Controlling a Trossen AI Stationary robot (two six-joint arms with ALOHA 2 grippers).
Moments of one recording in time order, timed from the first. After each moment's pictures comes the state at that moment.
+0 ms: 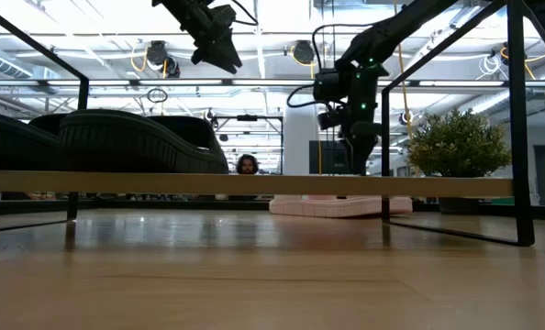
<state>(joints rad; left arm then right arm) 0.72 1.65 1.83 -0.86 0.21 0.13 -0.68 1.87 1.47 -0.97 0.03 -0.62</state>
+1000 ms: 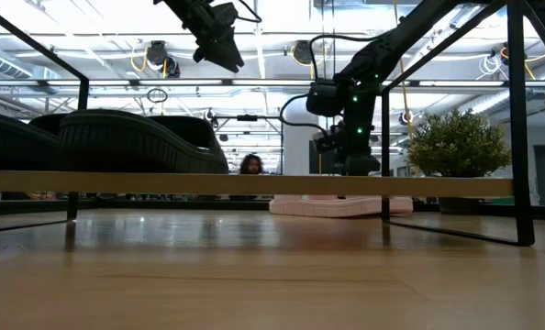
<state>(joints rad) 0.69 1.65 1.83 -0.86 0.17 0.15 -0.60 1.87 1.27 -0.63 0.31 -0.65</state>
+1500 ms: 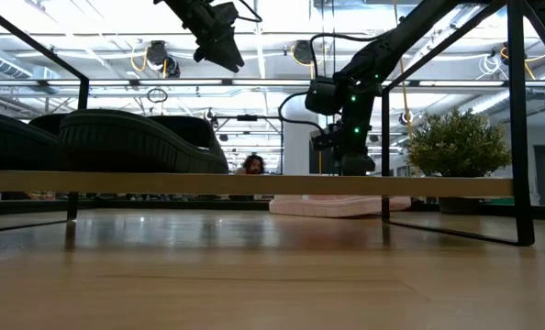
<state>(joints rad) 0.69 1.65 1.83 -0.86 0.17 0.16 -0.60 1.87 1.27 -0.58 0.31 -0.64</state>
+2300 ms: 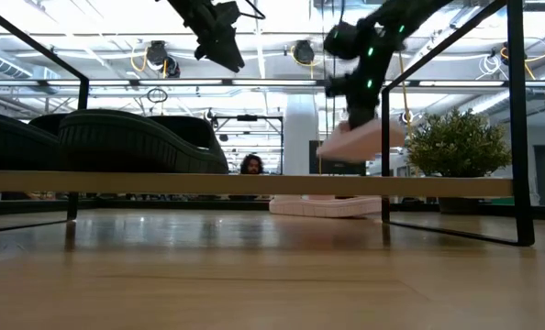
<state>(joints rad) 0.66 1.65 1.83 -0.86 0.09 0.18 -0.57 1.58 1.27 -0.60 0.59 -0.61</state>
